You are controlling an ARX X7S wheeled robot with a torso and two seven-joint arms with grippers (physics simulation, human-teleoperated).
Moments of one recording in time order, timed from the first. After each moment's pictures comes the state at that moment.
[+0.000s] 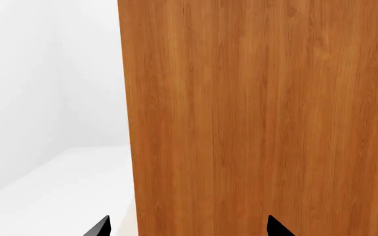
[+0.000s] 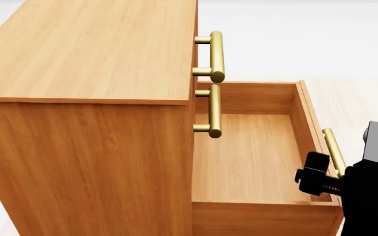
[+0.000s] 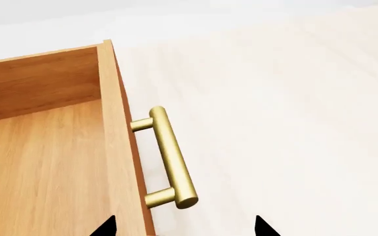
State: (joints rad) left arm 0.38 -0.37 0.26 0.40 -0.13 0.20 -0.40; right arm 0.73 0.42 0.02 0.16 0.57 1.03 0.37
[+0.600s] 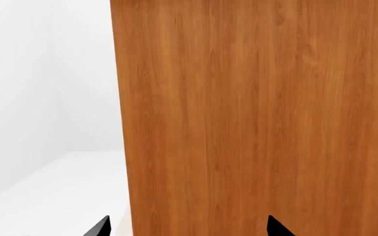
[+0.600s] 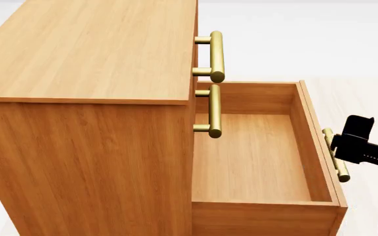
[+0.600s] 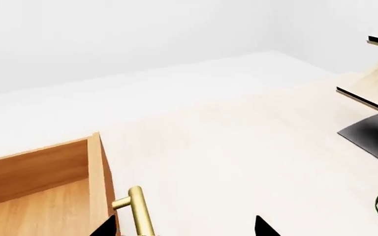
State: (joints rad) left arm 0.38 -0.38 0.28 0.41 -0.13 0.21 -0.41; right arm 0.73 0.49 0.14 -0.12 0.61 1.12 0.43
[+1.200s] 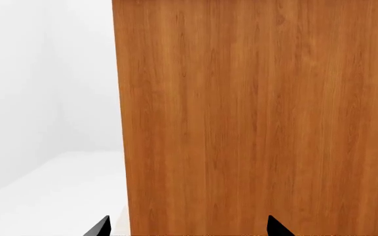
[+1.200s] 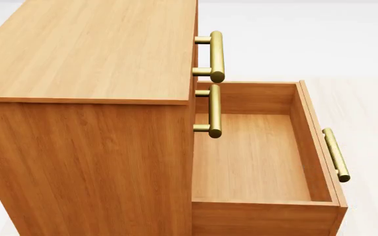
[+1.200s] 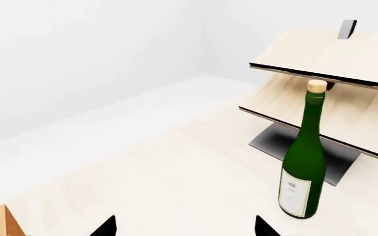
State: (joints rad) left arm 0.38 -0.39 0.29 0.38 -0.14 0.25 -0.40; right arm 0.68 0.51 0.35 -0.25 0.59 1.13 0.58
